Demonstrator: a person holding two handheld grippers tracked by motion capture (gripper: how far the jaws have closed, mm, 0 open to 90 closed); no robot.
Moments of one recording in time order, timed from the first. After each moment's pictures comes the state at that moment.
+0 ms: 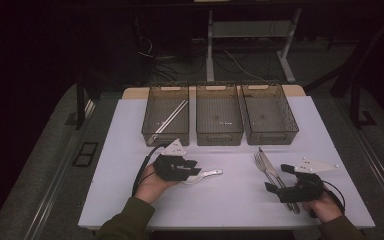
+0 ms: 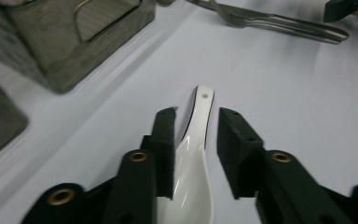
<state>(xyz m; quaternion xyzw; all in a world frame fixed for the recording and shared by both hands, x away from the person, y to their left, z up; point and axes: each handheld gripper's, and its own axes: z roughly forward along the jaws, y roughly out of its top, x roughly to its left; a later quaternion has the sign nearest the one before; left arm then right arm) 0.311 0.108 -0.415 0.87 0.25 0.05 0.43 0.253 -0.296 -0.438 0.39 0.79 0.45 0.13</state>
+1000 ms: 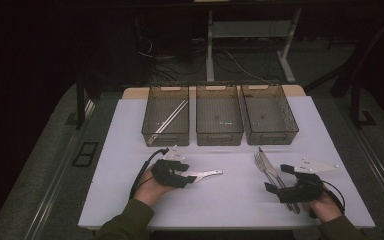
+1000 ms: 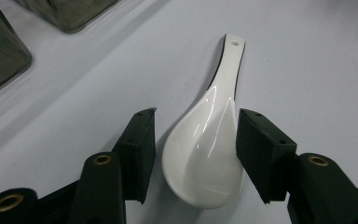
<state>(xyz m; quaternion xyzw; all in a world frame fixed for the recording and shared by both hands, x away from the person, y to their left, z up) 0.314 0.110 -0.439 0.89 0.27 0.04 0.37 0.253 -0.295 -0.438 0.39 0.79 0.45 0.13</state>
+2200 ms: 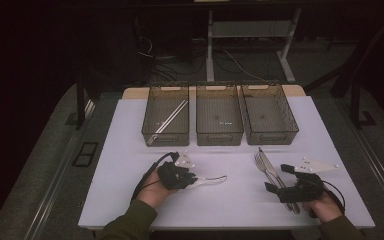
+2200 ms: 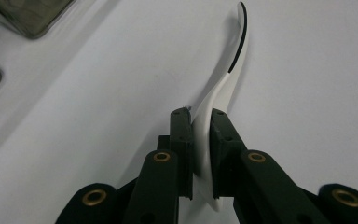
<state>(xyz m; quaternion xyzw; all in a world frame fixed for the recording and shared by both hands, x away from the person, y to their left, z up) 0.300 0.089 -0.426 0.93 0.20 0.07 0.31 0.253 -0.296 -0.438 0.39 0.79 0.45 0.13</state>
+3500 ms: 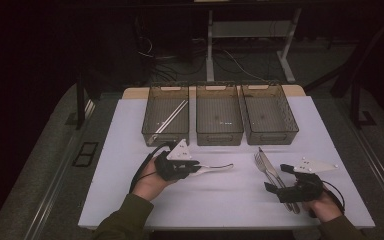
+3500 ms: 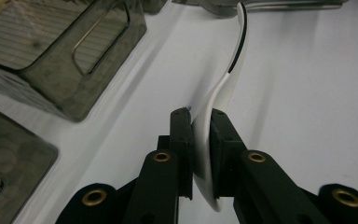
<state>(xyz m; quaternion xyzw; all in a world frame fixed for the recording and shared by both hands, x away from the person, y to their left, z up) 0.308 0.092 -0.389 0.90 0.15 0.10 0.40 0.253 -0.295 -0.438 0.39 0.79 0.45 0.14</state>
